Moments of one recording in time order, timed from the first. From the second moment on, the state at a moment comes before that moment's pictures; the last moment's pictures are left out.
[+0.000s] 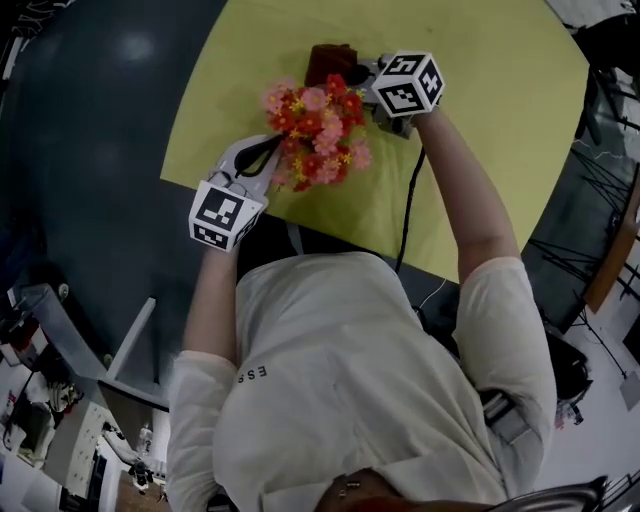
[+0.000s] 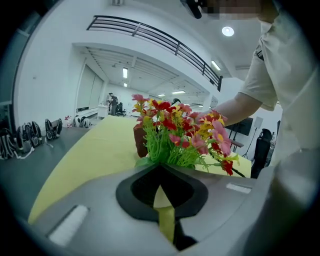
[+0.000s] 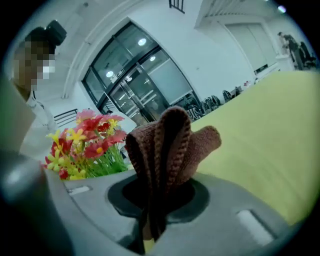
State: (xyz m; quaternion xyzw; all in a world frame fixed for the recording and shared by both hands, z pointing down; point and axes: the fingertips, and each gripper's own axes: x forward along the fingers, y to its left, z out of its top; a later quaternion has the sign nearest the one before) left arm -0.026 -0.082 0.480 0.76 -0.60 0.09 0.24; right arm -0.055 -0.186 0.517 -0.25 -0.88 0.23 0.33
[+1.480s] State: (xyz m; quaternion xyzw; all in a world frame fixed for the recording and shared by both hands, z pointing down) left arm -0.076 -0.069 0.439 0.71 -0.67 -0.01 0.23; right arm 0.049 -0.203 0.439 -0.04 -0.95 0.20 0.23
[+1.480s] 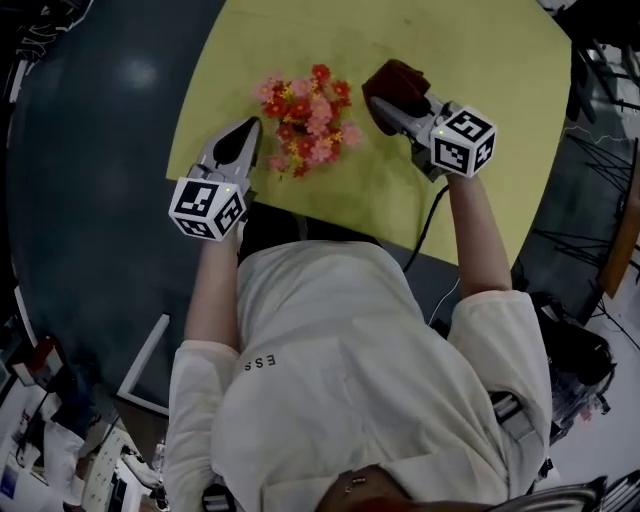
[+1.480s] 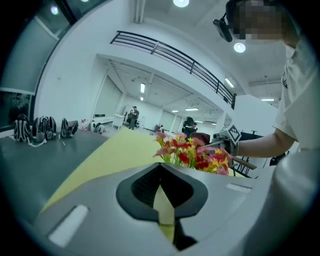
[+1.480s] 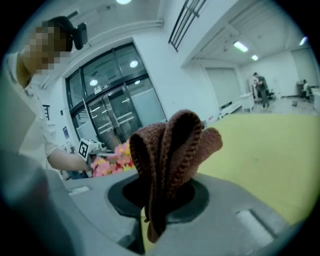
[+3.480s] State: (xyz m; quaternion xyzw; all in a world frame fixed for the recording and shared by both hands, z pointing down) left arm -0.233 0.002 0.453 0.83 -0.51 0.03 0.23; right arm -0.118 -0.101 0.541 0.55 -0.76 0.27 0.21
